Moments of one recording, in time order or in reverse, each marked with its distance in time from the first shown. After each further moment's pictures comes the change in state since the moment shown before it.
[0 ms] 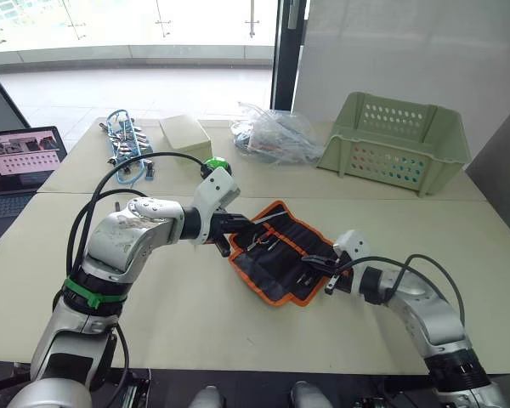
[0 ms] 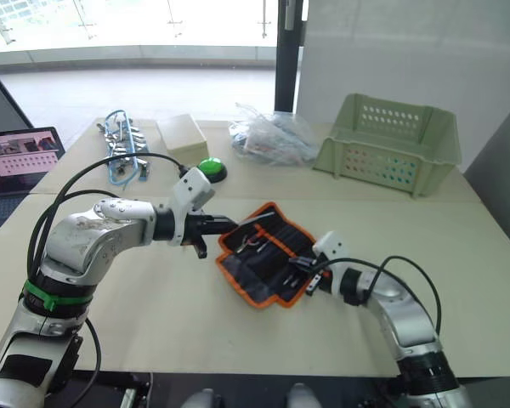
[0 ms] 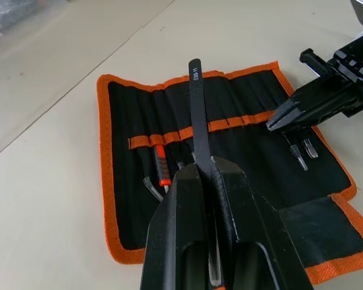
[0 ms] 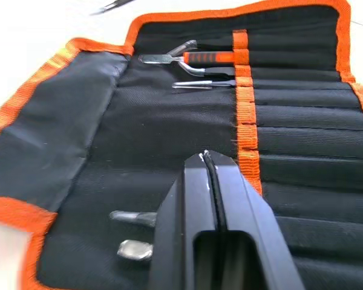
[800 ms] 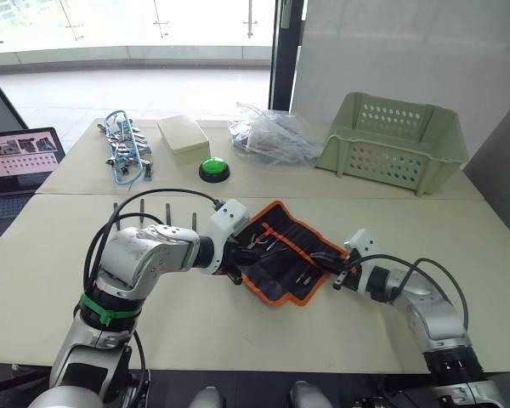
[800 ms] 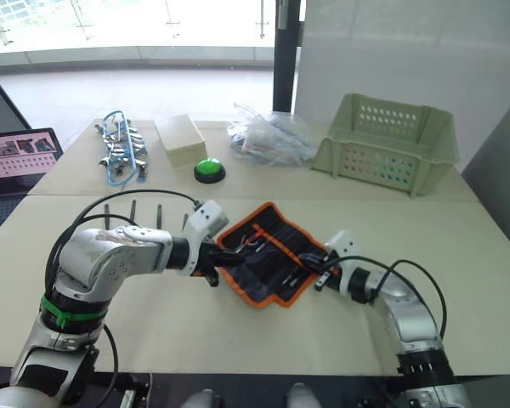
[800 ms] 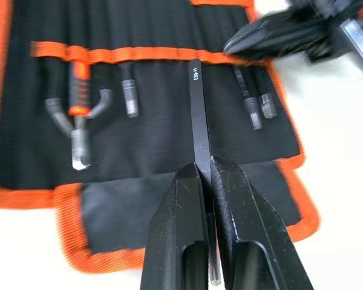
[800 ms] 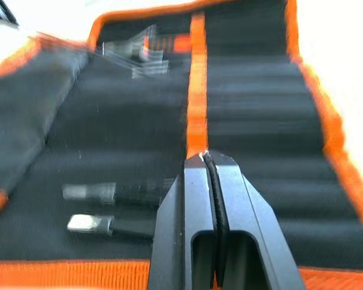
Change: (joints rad) left arm 0.042 -0.127 0.016 -0.066 -0.106 0.343 0.169; right arm 0.014 -0.010 -0.041 0.103 -0.013 -0.094 0.058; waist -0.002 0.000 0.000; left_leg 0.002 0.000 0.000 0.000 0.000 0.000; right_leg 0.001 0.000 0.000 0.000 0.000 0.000
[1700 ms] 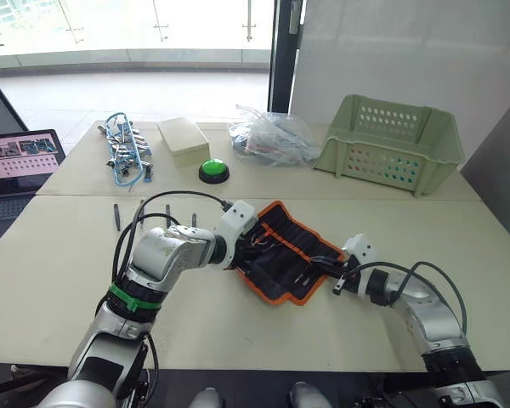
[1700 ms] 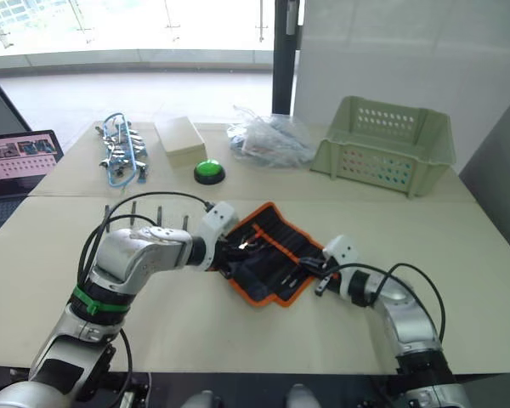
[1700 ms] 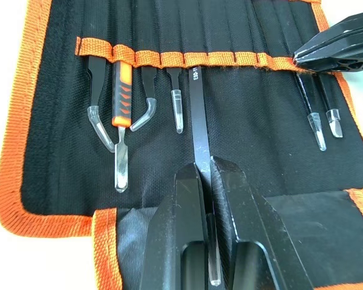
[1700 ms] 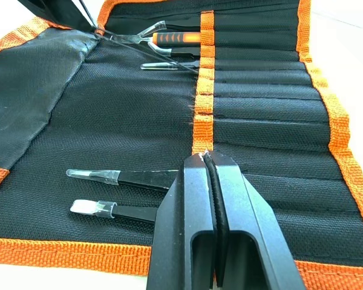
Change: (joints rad) left arm -0.029 -0.063 -0.100 0.190 0.122 -0.166 0.072; right arm 0.012 0.004 0.011 0.058 -0.025 -0.073 0.019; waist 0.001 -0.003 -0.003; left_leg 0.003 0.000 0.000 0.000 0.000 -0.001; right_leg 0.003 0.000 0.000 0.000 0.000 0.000
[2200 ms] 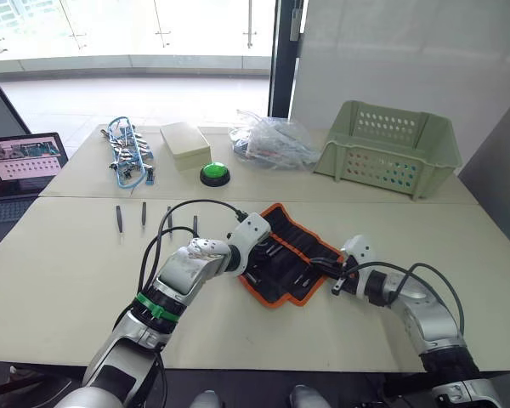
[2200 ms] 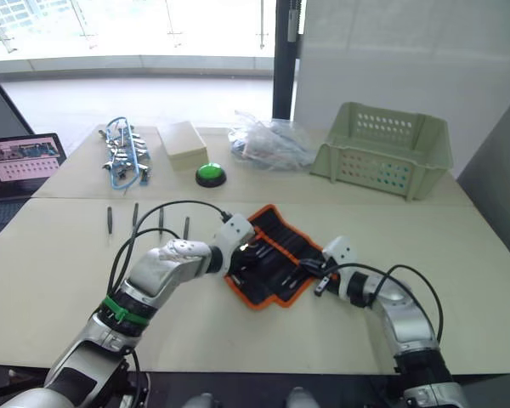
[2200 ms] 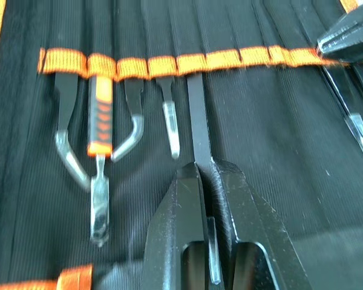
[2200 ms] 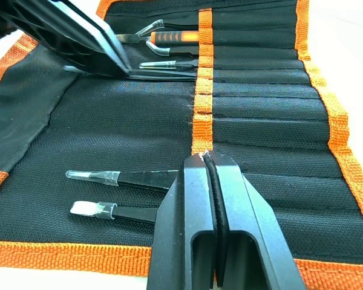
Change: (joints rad) left arm 0.048 -0.094 -0.115 0.171 0.187 -0.326 0.004; right arm -0.006 0.010 0.008 0.037 0.000 0.003 -0.004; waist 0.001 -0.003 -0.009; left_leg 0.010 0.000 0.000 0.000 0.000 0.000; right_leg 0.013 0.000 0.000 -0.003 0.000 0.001
